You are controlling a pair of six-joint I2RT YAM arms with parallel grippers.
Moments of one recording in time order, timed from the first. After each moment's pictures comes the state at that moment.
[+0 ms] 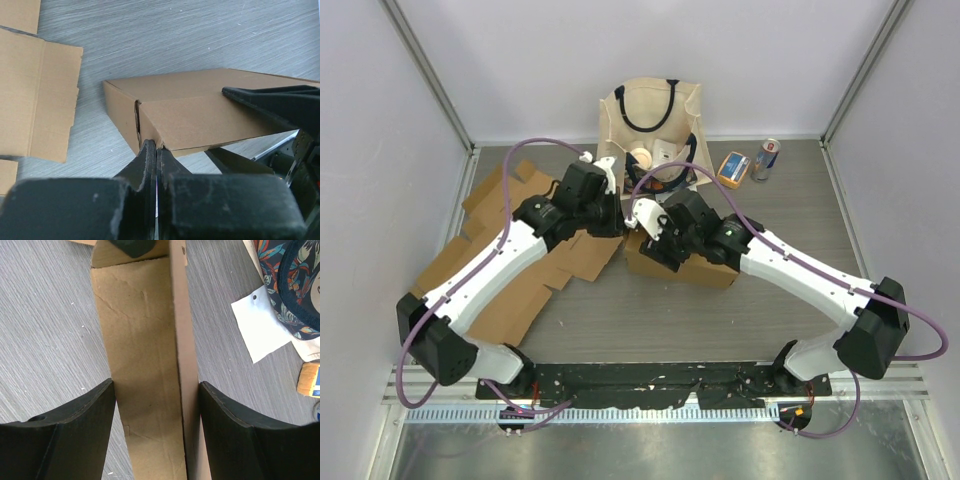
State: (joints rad) left arm -0.64 1.41 1.39 -0.73 0.10 -0.51; right arm 0.85 1.41 1.25 -0.62 0.00 -0.41
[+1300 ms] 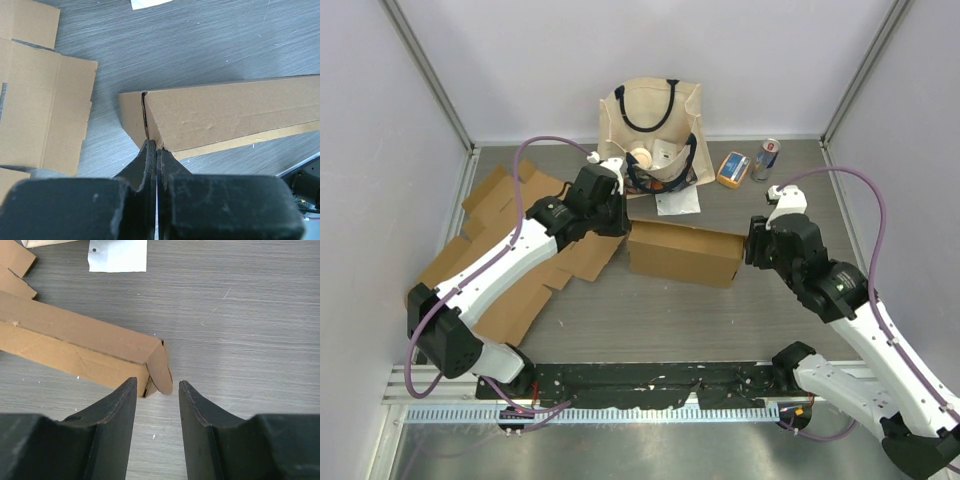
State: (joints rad) left arm -0.67 1.44 1.35 -0.65 -0.04 -0.49; right arm 0.55 0.80 1.00 -0.79 0.36 0.30
